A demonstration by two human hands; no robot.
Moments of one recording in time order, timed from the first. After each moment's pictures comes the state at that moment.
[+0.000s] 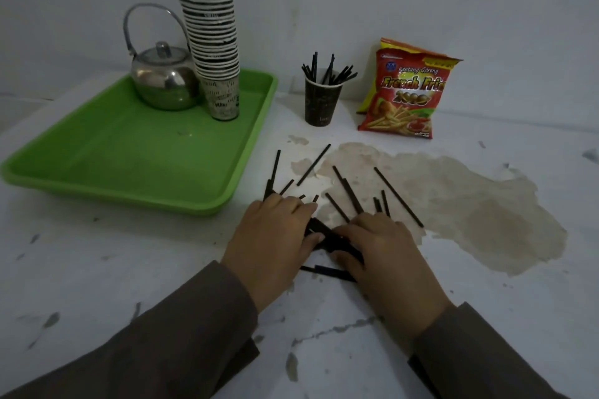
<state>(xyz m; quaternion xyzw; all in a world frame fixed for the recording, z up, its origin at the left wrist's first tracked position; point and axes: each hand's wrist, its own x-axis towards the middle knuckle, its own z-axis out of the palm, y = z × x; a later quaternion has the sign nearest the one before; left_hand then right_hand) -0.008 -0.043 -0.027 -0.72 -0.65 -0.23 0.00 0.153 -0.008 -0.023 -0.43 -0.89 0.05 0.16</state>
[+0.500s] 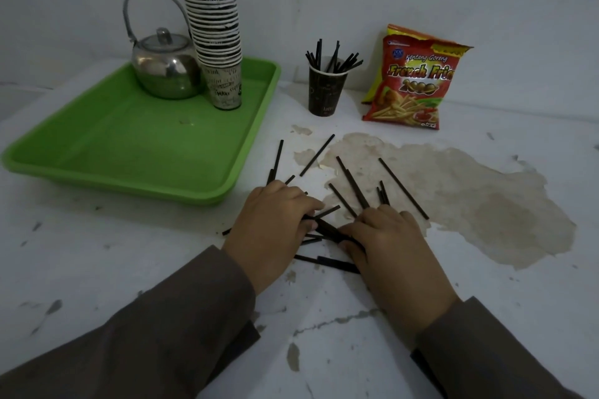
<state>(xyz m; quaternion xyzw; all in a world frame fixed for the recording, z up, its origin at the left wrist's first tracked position) -0.016 -0.038 -0.030 -0.72 -0.63 -0.28 -0.05 0.155 -0.012 -0.025 -0.42 -0.89 -0.04 0.16</state>
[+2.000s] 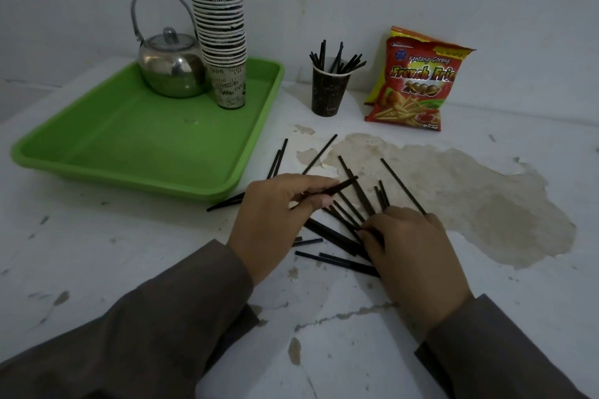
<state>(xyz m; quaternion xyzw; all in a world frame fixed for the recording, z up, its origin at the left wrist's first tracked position) -0.008 -0.045 -0.010 -0.61 -0.58 -0.51 -0.17 0.163 -0.013 -0.014 -0.49 -0.86 0.02 0.13</state>
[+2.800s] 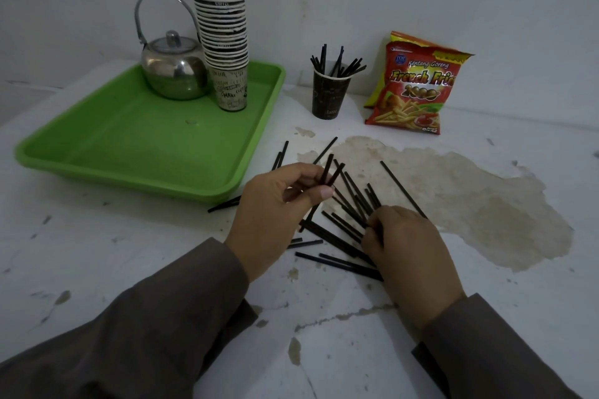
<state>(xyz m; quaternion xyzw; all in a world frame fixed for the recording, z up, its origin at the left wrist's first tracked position) -0.006 -0.046 0.000 -0.52 -0.54 -0.58 -0.30 0.159 -0.011 -0.013 -0.51 -0.84 0.07 0.16</state>
